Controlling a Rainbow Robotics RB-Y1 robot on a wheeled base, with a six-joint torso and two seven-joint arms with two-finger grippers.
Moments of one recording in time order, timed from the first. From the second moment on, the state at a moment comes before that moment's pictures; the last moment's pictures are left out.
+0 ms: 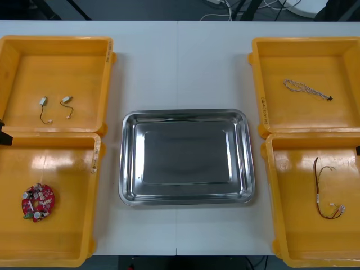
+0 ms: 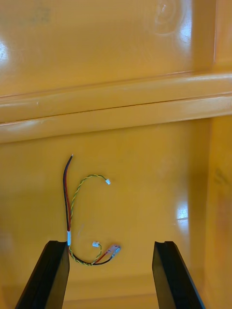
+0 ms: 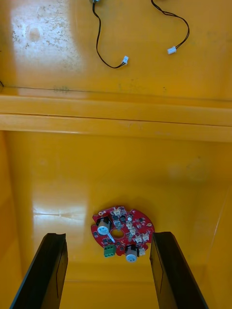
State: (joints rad) right arm -0.13 -0.87 -0.29 -1.97 -0.91 1.74 1.29; left arm -0.23 0.82 0.34 -2.04 0.88 1.90 -1.33
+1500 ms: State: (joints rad) right arm -0.13 -0.87 -0.29 -1.97 -0.91 1.74 1.29; left arm -0.23 0.82 0.34 -2.04 0.88 1.90 -1.33
